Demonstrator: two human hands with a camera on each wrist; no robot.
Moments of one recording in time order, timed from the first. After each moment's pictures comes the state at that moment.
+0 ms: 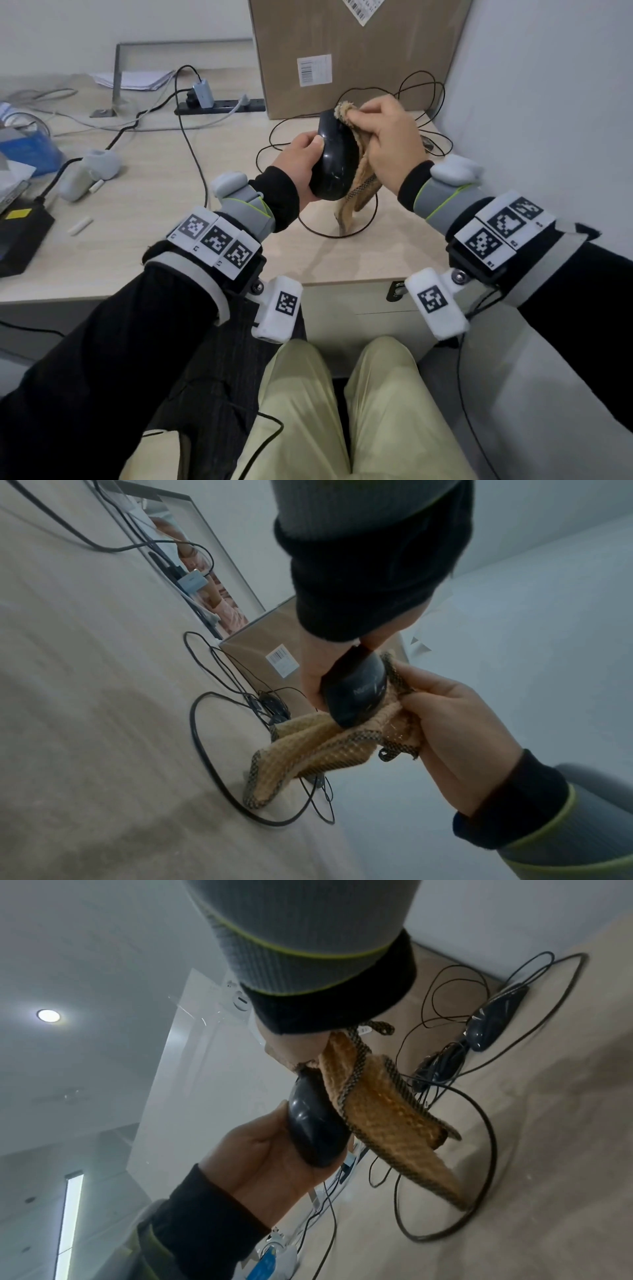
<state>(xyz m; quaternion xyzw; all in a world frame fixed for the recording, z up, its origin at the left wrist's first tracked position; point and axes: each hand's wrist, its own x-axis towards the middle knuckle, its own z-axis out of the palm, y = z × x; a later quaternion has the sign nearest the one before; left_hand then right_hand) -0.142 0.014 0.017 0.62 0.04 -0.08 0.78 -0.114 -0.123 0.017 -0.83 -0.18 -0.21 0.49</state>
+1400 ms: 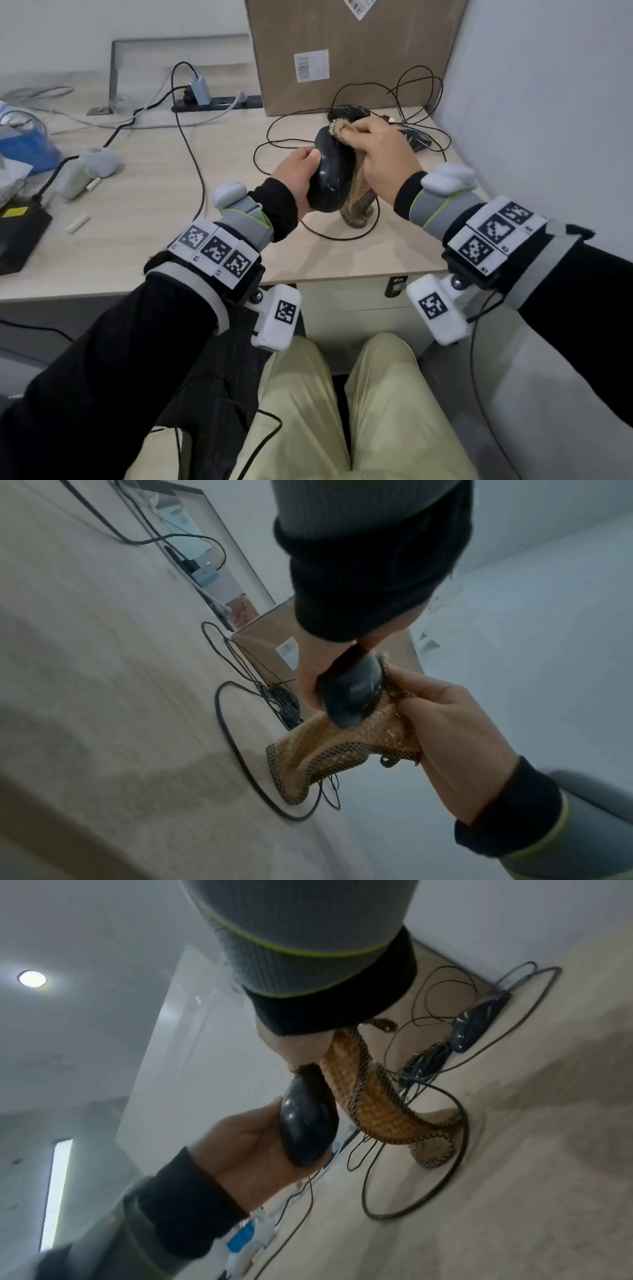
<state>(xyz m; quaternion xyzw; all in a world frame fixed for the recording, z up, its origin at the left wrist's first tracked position) -0.148 0.013 0.000 0.62 0.07 -0.10 0.78 -0.125 -0.128 -0.001 -0.91 -0.21 -0.13 0.35</state>
